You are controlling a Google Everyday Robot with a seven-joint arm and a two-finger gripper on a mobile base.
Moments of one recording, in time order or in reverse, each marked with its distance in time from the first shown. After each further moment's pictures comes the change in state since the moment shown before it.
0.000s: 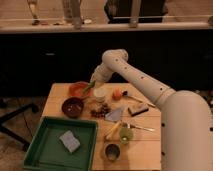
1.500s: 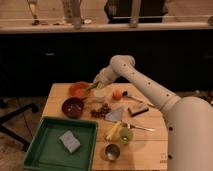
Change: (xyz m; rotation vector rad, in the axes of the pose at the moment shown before) arm 0.016 0.012 0.008 0.094 -0.086 0.125
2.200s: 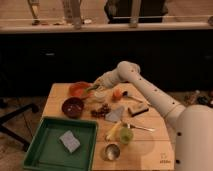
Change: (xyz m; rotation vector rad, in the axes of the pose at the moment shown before) arm 0.000 0.010 0.002 0.093 -0.143 0.070
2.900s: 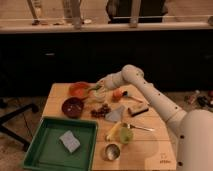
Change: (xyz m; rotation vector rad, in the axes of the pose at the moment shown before) arm 0.016 0.004 -0.001 0.040 -0.052 0.093
